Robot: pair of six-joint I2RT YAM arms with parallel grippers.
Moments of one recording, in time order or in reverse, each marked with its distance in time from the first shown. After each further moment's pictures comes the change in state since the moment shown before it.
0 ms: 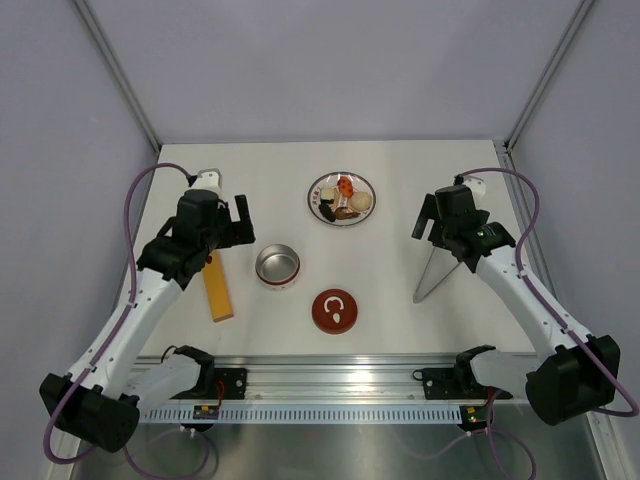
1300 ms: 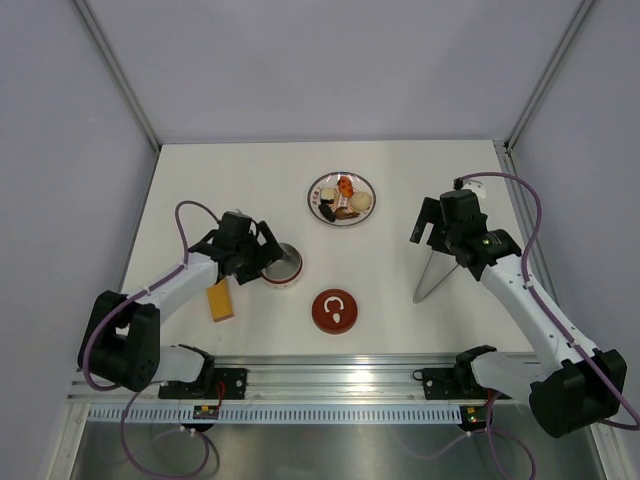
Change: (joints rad) left arm 0.000 0.311 -0.295 0.293 0.279 -0.525; right arm -0.001 -0.066 -0.034 0.012 -0.103 -0.010
